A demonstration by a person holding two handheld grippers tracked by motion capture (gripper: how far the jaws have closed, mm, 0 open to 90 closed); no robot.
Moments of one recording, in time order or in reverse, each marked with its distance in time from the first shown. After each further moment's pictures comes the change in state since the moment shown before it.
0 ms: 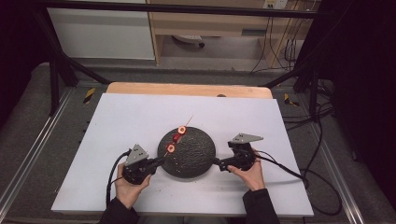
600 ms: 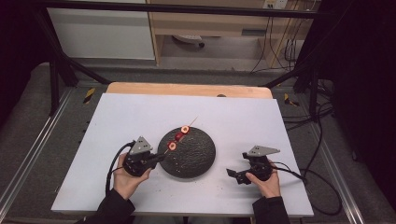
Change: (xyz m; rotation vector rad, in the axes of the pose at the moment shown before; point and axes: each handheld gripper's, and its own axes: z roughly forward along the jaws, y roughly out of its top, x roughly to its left) left arm 0.007 0.025 0.006 0.133 -0.017 0.065; right arm -0.023 -0.047 -0.032 0.032 0.011 -0.006
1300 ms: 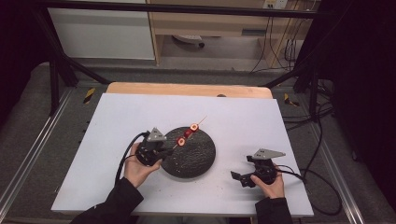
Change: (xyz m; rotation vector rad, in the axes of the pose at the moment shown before) left arm -0.003 0.031 0.033 0.118 -0.011 0.014; right arm -0.003 -0.011 -0.010 -0.002 -0.008 0.027
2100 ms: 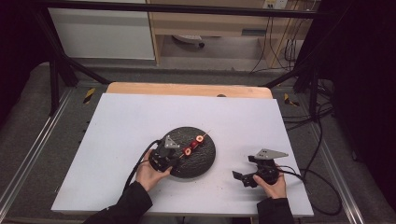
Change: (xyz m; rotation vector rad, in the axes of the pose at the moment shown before) left arm -0.016 -0.014 0.042 0.138 0.029 0.017; right arm -0.003 -0.002 -0.004 -0.017 0.005 0.016
